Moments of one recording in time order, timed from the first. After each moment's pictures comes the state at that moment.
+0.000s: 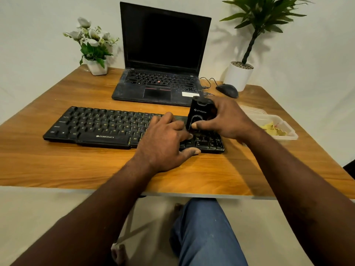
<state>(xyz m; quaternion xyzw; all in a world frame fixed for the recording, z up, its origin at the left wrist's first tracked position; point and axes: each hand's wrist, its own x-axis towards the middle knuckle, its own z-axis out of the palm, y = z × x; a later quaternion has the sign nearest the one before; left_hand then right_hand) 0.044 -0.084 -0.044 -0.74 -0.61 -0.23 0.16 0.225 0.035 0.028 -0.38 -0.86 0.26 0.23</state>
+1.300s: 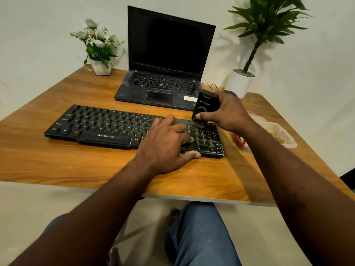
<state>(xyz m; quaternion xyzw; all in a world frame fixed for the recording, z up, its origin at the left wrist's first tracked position) 0.045 -0.085 -0.041 -0.73 -0.63 -0.23 0.14 0.211 0.058 0.038 -0.45 -0.84 0.18 0.24</state>
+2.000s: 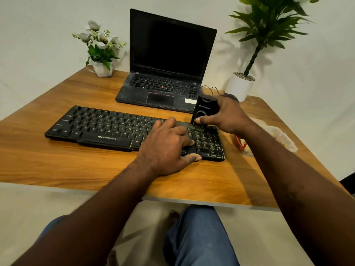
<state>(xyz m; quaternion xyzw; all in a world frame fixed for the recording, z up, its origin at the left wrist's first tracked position) 0.044 -0.085 -0.042 -0.73 -0.63 -0.22 0.14 0.208 0.066 0.036 -0.43 -0.85 0.22 0.22</state>
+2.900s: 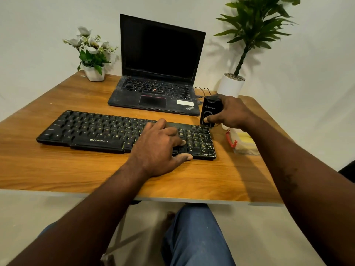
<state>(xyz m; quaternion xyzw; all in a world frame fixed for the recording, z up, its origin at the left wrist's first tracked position) 0.045 -0.086 -0.042 -0.73 -0.63 -0.22 0.14 0.241 0.089 0.051 -0.47 -0.84 0.18 0.19</state>
